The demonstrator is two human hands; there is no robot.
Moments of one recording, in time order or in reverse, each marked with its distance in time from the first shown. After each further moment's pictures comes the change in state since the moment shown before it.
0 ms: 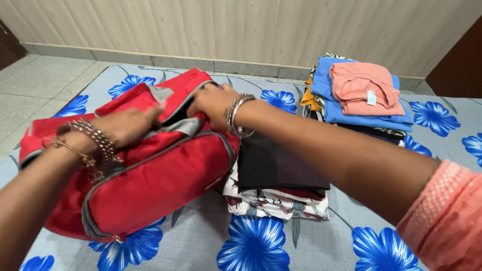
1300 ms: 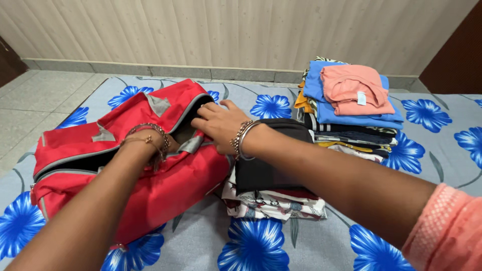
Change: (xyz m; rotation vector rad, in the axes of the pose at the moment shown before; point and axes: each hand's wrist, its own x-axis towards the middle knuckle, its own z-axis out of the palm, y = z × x) left_hand 0.089 0.013 0.056 0.363 -0.191 -0.368; right_hand -0.047 -0.013 0.014 -0.139 0.178 -0.073
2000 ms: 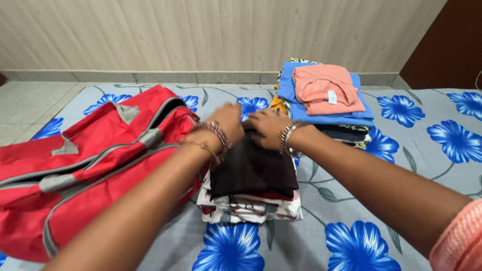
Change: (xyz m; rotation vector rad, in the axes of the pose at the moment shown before) left_hand -0.059 0.203 -0.017 -0.349 0.630 0.855; right_hand -0.134 0.121 0.038 0.147 -0.278 0.376
